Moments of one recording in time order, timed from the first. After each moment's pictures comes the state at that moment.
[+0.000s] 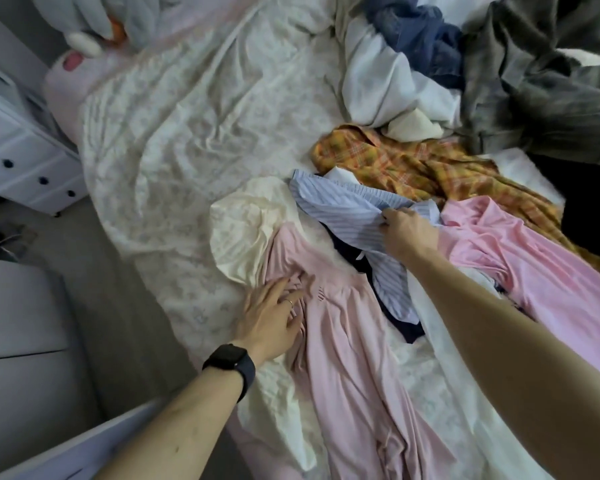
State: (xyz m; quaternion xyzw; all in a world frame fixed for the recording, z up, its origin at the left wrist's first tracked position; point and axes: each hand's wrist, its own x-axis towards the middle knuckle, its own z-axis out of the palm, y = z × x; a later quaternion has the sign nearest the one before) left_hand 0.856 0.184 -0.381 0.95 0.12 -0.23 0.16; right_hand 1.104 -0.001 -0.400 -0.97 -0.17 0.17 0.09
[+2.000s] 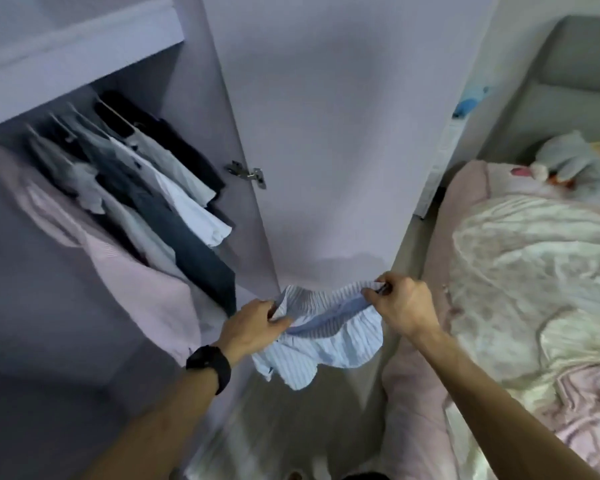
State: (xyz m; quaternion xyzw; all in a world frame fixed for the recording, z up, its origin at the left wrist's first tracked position) left_hand 0.192 0.215 -0.126 0.72 0.65 0.05 0.25; right_hand 0.485 0.215 -0.089 -0.74 -0.61 0.19 0.19
